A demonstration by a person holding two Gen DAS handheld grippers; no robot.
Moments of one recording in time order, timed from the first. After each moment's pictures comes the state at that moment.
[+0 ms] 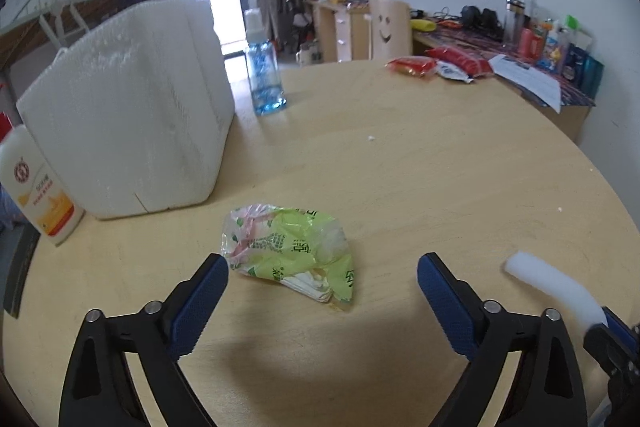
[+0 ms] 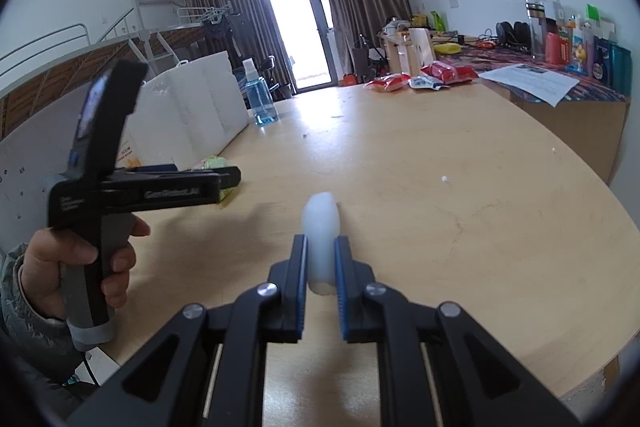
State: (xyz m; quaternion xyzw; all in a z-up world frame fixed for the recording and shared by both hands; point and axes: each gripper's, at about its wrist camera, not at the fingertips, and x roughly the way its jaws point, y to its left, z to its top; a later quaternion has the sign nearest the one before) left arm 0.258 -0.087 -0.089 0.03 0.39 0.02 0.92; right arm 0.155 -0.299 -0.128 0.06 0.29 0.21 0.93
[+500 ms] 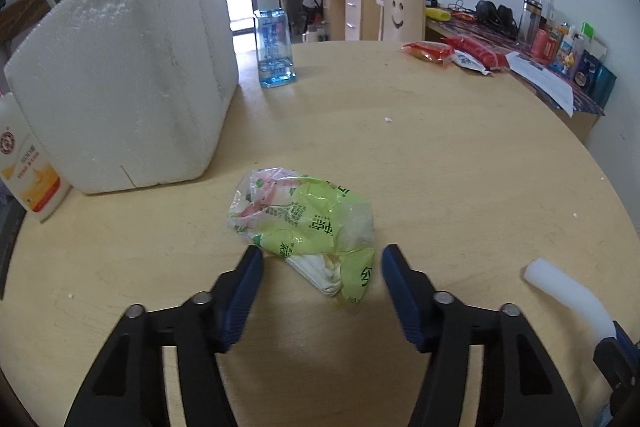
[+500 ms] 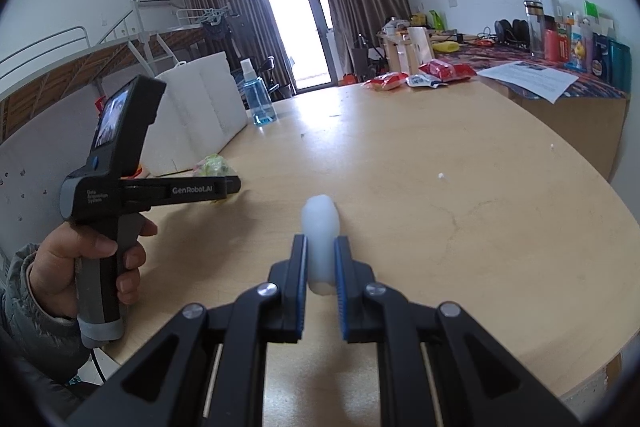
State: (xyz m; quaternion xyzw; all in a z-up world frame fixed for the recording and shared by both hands) left arm 0.269 -0.076 -0.102 0.00 0.42 0.02 0.91; right arm 0.154 -0.301 -0.132 0.07 0.29 0.21 0.93
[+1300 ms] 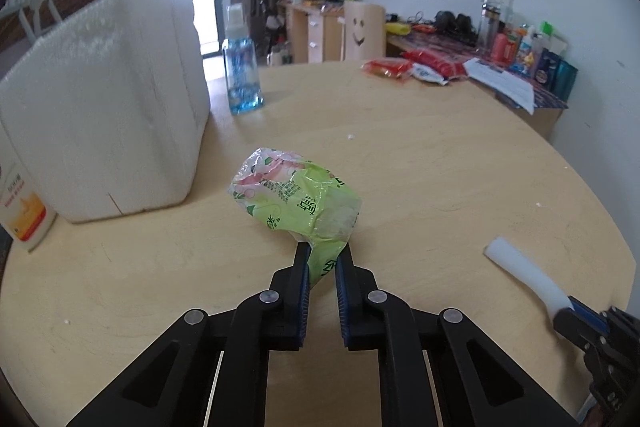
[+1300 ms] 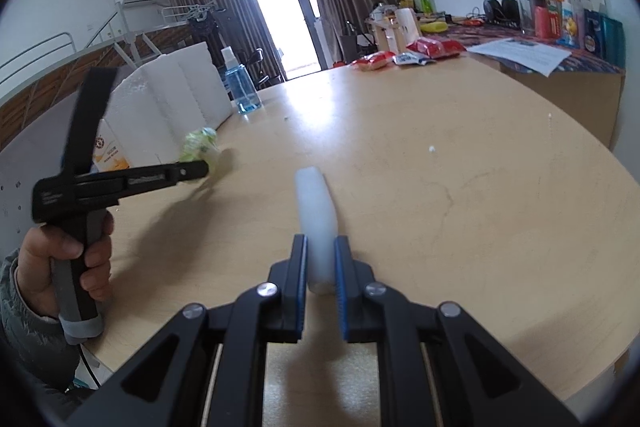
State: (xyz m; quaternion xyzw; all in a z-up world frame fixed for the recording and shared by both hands) left arm 0.251 -0.077 -0.087 0.01 0.38 -0.05 0.93; right arm 0.163 -0.307 -0.147 0.09 0.32 0.19 0.92
